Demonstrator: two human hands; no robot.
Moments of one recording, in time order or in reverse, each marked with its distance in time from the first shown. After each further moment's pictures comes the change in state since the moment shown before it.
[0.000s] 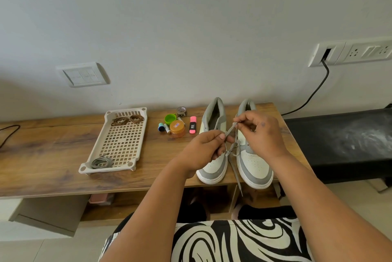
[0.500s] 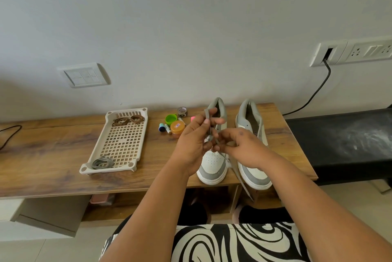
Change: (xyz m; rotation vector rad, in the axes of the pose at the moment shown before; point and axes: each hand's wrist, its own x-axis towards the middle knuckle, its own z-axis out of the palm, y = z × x) left_hand 0.003 0.005 -0.004 -0.545 0.193 0.166; right_hand -0.008 -0.035 0.010 0.150 -0.595 0.256
